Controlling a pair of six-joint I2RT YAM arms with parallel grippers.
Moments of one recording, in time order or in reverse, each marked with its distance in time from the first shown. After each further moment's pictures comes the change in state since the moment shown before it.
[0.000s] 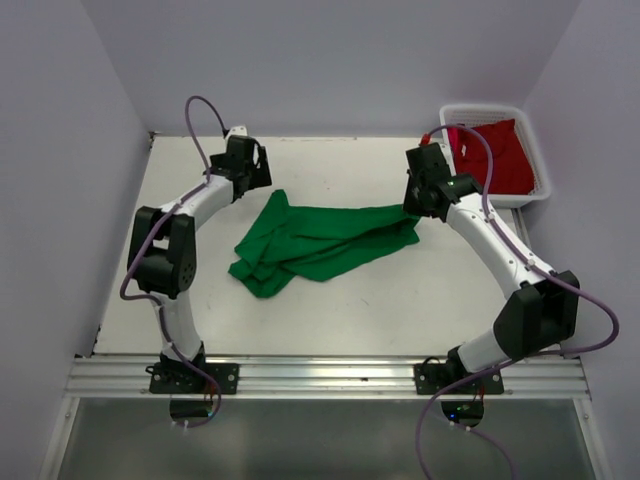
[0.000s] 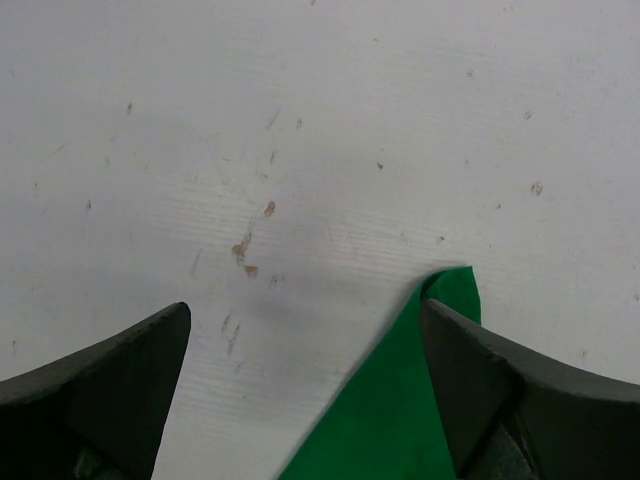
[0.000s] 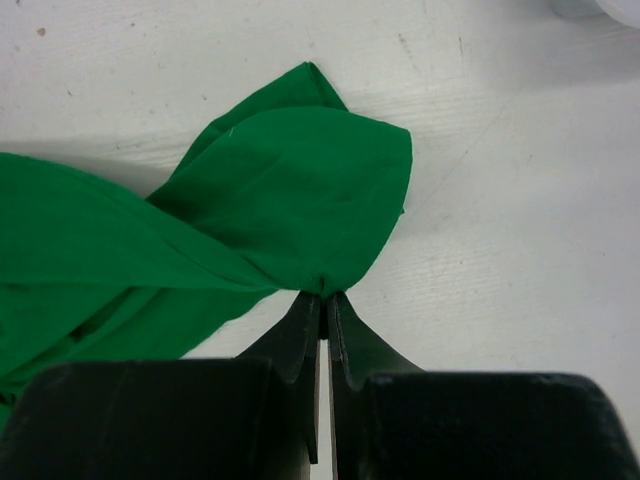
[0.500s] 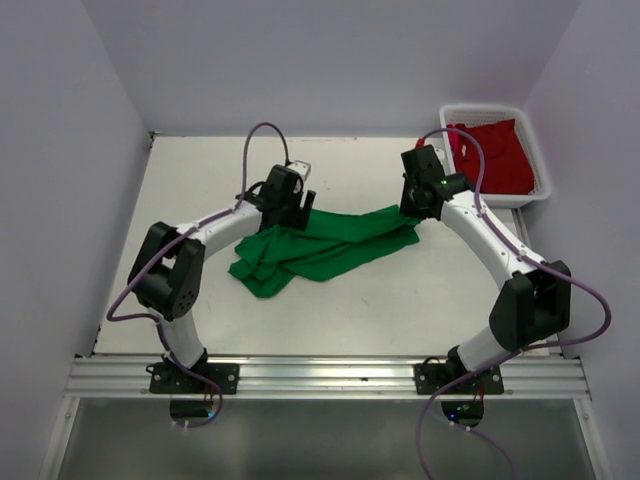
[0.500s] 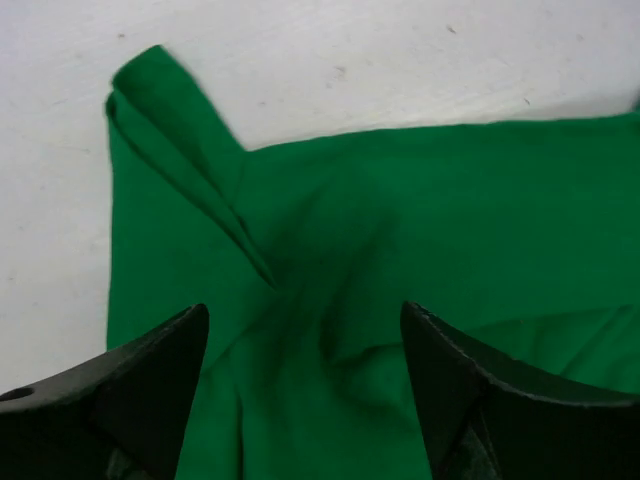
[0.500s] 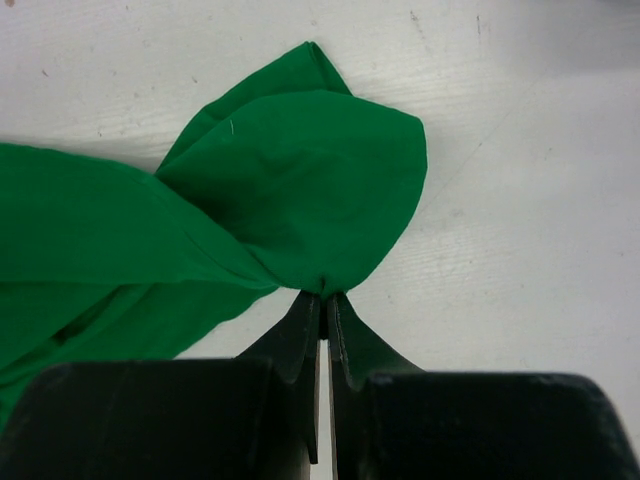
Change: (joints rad) left arm -0.248 -0.146 -0.217 -0.038 0.183 0.173; right arm 0.000 0.056 -0.014 0.016 -0.019 -0.002
